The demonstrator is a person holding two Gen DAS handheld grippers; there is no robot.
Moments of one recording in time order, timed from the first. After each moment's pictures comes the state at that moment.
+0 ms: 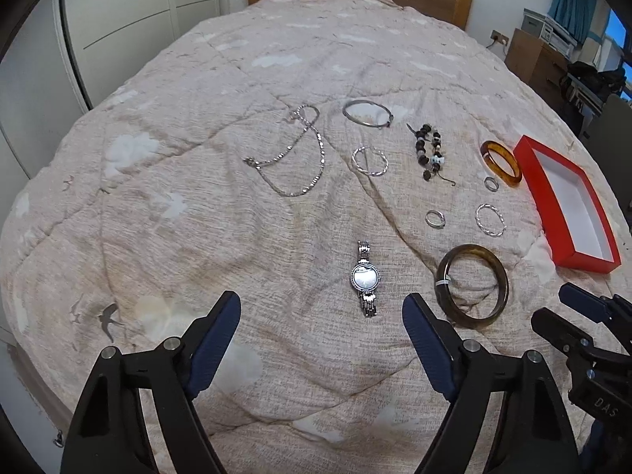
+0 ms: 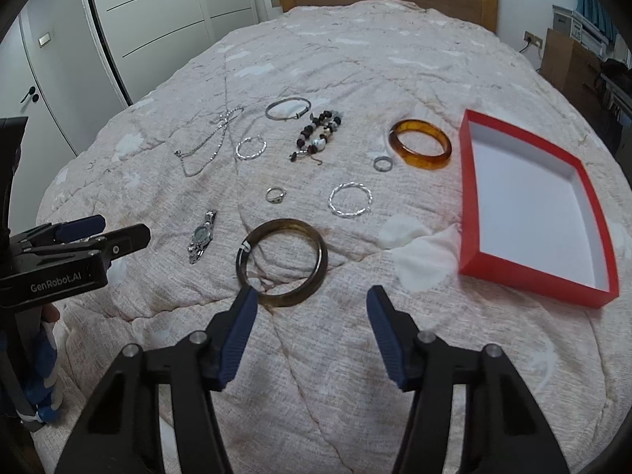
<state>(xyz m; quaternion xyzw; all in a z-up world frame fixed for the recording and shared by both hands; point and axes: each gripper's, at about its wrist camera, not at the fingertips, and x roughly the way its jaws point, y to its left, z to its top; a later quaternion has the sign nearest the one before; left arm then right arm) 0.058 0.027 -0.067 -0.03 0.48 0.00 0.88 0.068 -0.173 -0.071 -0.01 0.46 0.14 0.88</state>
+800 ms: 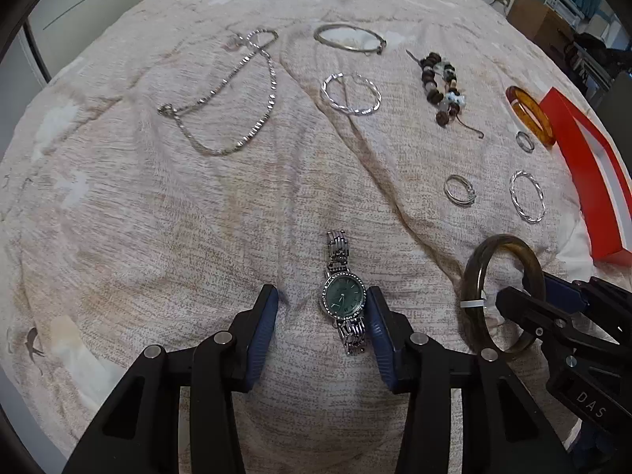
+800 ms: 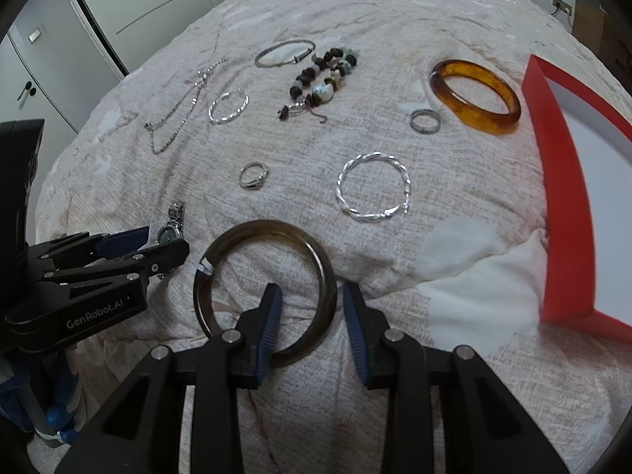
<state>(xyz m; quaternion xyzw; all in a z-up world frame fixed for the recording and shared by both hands) 0.115 0.003 -0.137 -0.03 0.56 -0.02 0.83 0.138 -0.157 -0.134 0.01 0.53 0.18 0.83</state>
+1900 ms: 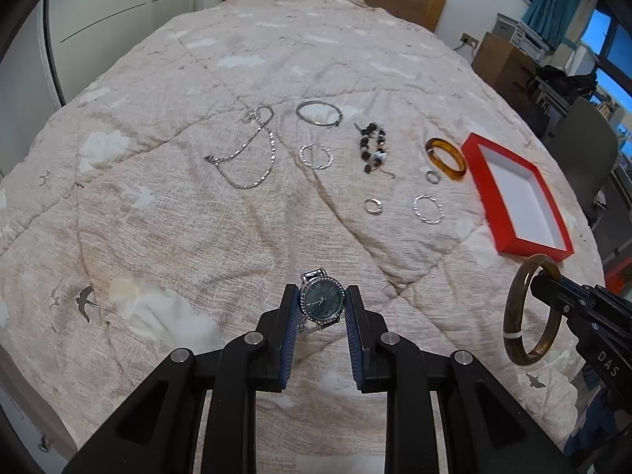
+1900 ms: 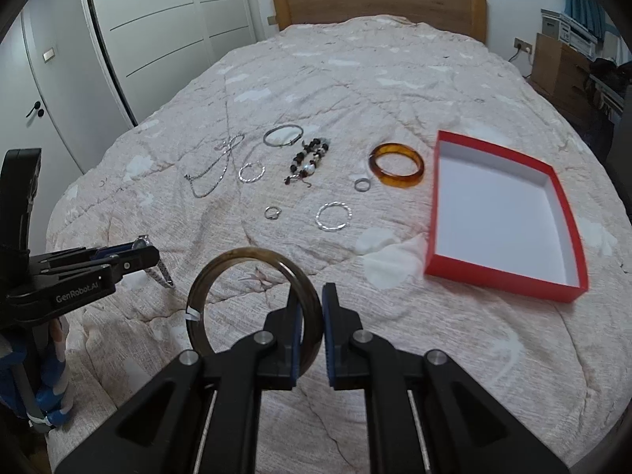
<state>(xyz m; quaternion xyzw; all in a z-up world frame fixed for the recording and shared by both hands) 0.029 0.009 -0.036 -0.06 0.48 -0.06 0.87 0.037 -0.203 -0.028 0.01 0.43 0.13 0.89</state>
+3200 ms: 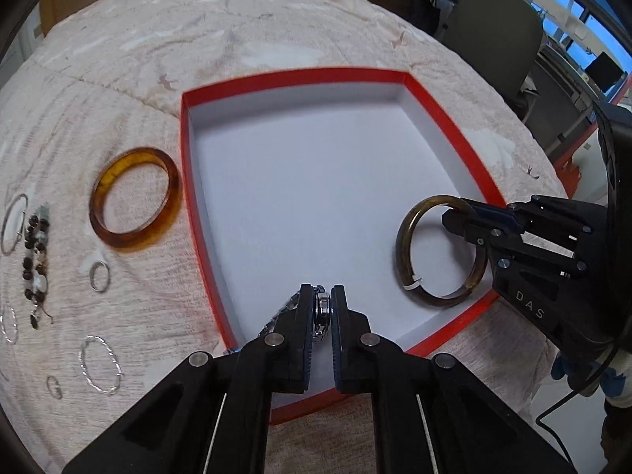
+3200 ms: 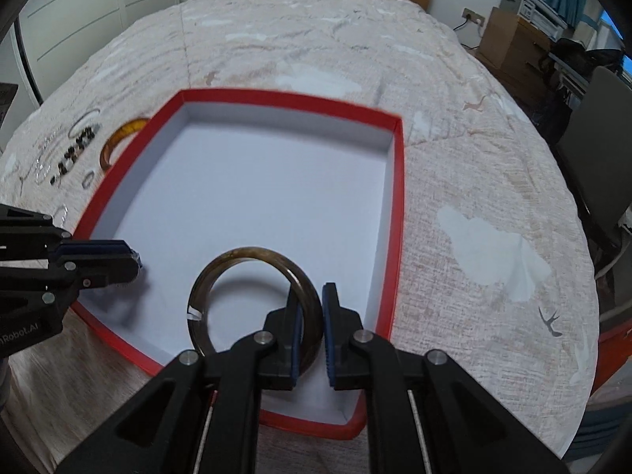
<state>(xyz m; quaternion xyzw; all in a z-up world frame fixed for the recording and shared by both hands) 0.171 -0.289 -0.091 0.06 0.54 -0.27 0.79 0.158 -0.414 -0.096 -0.06 0.50 0.03 0.87</state>
